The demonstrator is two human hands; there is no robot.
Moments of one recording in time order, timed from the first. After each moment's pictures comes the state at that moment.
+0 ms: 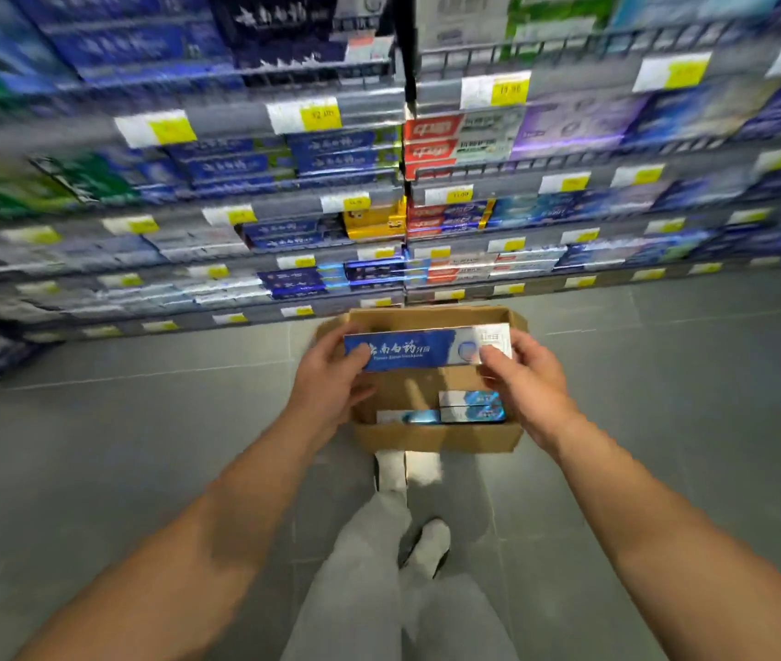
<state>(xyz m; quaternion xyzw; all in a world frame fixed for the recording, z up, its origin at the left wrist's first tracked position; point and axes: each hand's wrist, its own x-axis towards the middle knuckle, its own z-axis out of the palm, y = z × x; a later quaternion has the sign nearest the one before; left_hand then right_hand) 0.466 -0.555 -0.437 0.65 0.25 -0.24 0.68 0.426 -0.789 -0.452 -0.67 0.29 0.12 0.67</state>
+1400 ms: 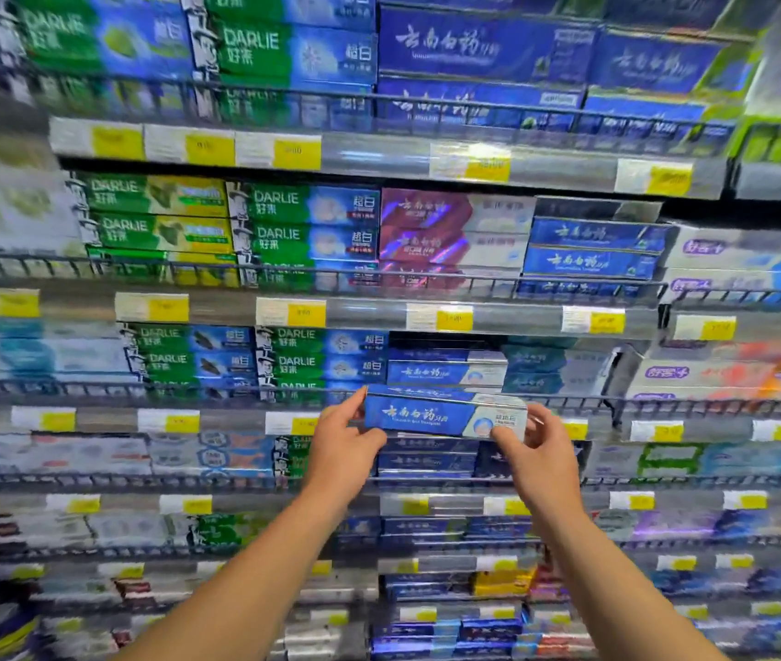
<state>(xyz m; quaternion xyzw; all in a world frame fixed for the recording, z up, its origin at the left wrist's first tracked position) 0.674 -0.250 -0.143 0.74 0.00 0.03 0.67 0.648 -0.473 -0.154 -0.76 0.13 -0.20 0.61</state>
